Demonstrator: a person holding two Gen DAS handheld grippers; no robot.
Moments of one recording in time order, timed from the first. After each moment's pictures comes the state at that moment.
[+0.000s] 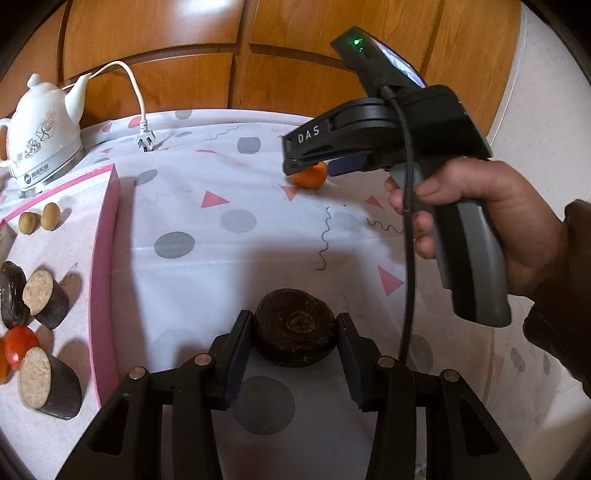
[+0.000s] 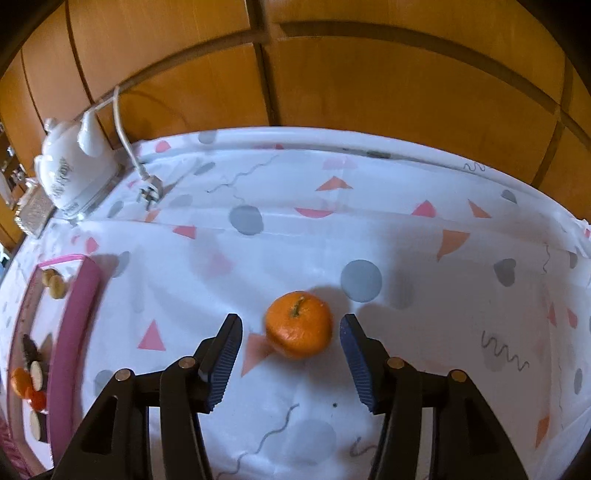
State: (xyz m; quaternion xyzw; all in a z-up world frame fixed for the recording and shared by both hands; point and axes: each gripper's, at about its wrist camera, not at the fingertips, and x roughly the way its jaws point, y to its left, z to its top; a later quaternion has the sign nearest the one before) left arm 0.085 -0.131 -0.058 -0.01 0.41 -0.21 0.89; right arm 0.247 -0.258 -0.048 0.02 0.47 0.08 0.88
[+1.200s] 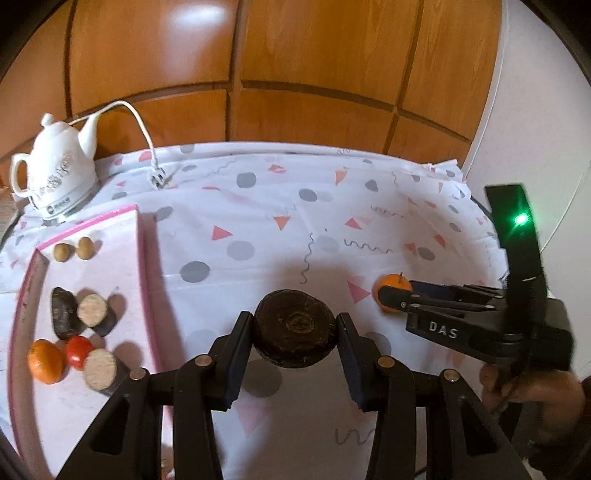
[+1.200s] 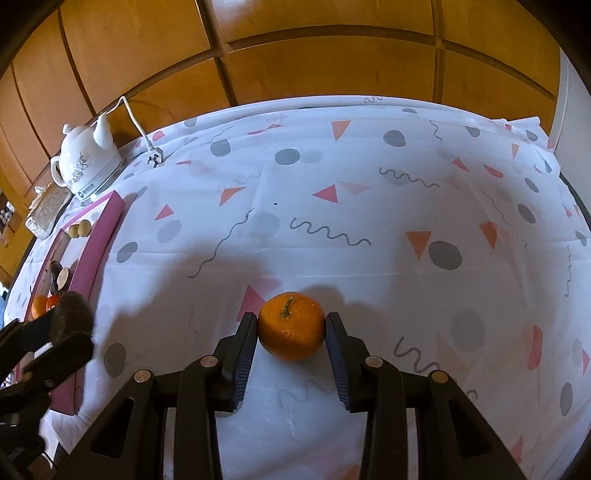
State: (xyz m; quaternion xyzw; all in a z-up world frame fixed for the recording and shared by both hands) left arm 0.049 -0.118 0.003 0.01 0.38 -0.21 0.90; right arm 0.076 -0.298 -0.048 0.09 0.46 0.02 0.88
